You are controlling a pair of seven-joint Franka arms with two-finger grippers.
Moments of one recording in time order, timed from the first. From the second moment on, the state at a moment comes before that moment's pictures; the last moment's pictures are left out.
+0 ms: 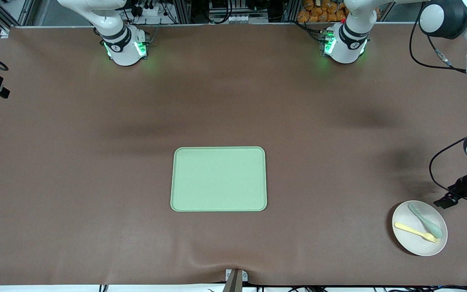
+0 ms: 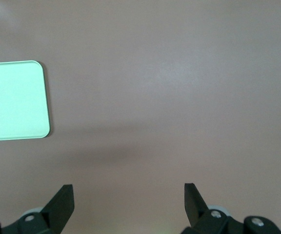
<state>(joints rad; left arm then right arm) 0.34 0.83 -0.01 -1.43 -0.06 2.40 -0.31 -0.02 -0.02 -0.08 -1.45 0.02 1.44 -0.04</state>
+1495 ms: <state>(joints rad) 0.32 0.89 -0.03 -1.41 -0.06 2.55 -0.21 -0.02 -0.01 -0.08 -1.45 0.02 1.26 -0.04</state>
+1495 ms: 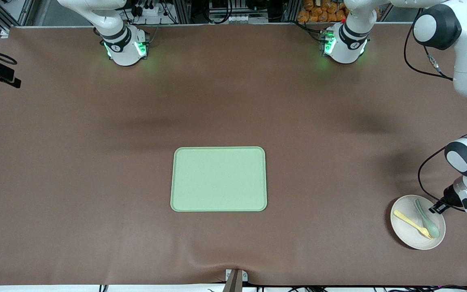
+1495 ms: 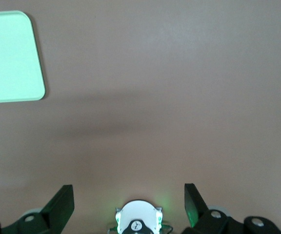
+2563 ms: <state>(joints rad) 0.32 0.84 -0.42 -1.40 -0.05 2.45 -0.19 -0.04 0.01 -0.08 -1.45 0.04 1.27 -0.04</state>
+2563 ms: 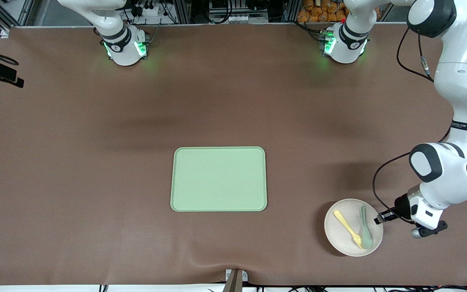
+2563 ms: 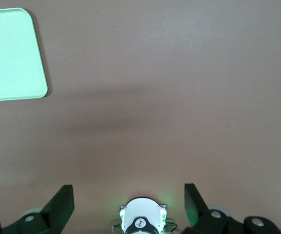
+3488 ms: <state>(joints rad) 0.10 0.81 -0.65 -1.43 -0.04 2.34 -0.22 -0.04 0.06 -0.08 -1.45 0.05 1.29 -0.04</state>
